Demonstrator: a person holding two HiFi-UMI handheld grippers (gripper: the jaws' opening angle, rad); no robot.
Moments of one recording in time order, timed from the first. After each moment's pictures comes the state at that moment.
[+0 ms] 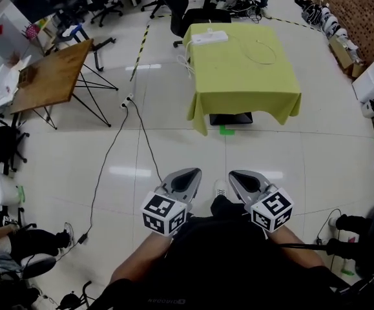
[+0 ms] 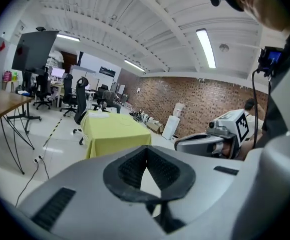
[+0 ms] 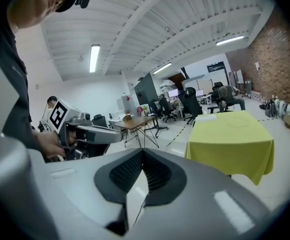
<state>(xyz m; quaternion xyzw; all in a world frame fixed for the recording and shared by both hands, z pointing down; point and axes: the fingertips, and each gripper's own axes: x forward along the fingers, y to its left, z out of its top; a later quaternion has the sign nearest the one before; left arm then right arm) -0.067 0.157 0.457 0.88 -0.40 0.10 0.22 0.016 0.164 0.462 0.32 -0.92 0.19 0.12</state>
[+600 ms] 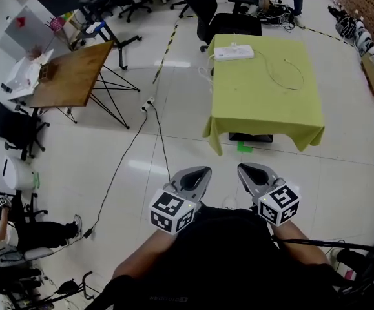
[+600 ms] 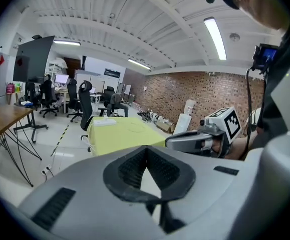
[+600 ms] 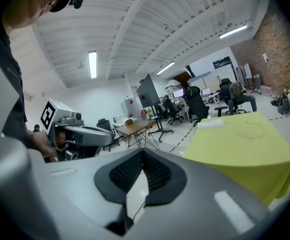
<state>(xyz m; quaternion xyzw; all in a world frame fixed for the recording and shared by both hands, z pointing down) -0.042 0.015 0.452 0.86 -0.45 0.14 0.20 0.035 -0.006 0.471 0.27 -0.94 0.20 0.10</state>
